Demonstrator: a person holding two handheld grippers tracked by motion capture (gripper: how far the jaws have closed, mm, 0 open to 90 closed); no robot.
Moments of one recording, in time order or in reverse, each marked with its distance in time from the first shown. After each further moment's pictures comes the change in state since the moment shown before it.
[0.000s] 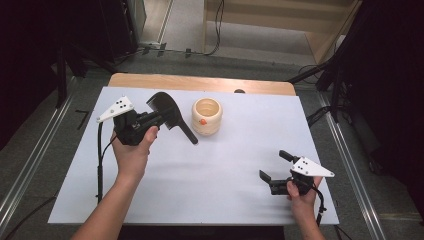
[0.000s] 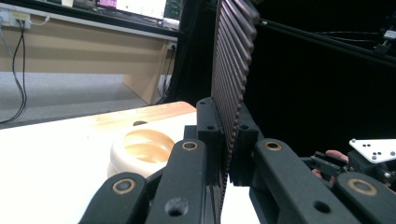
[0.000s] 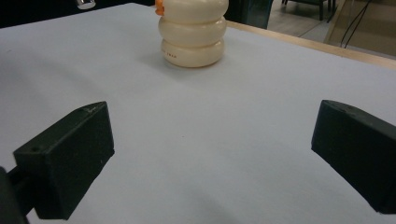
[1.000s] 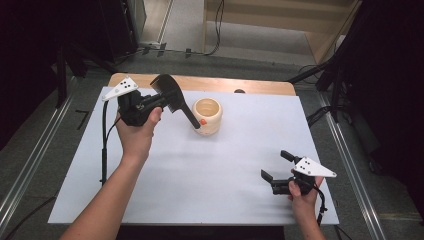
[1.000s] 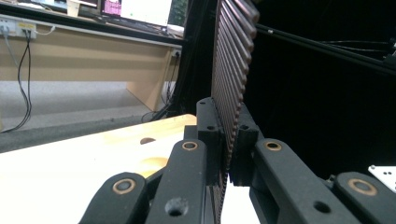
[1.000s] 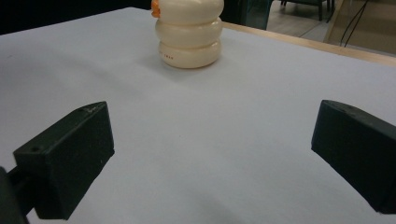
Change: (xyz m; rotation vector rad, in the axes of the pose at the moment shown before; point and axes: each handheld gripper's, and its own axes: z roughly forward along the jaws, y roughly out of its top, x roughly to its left) left arm 0.016 0.029 0.024 -0.018 0.013 0.005; right arm -0.004 -0.003 -0.001 -0.010 0.003 0.019
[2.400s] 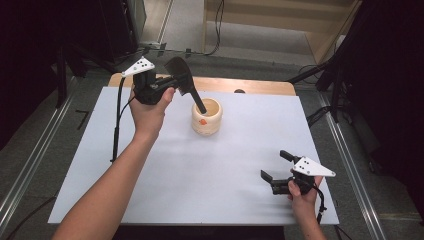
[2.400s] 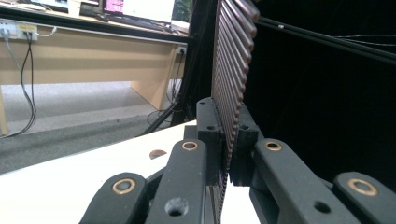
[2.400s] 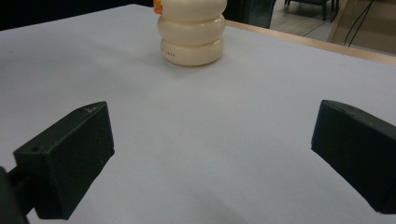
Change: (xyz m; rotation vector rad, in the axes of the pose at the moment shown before) left arm 0.020 0.022 0.051 0.031 0.017 0.025; right arm -0.002 -0.001 0.002 0.006 0.010 -0.013
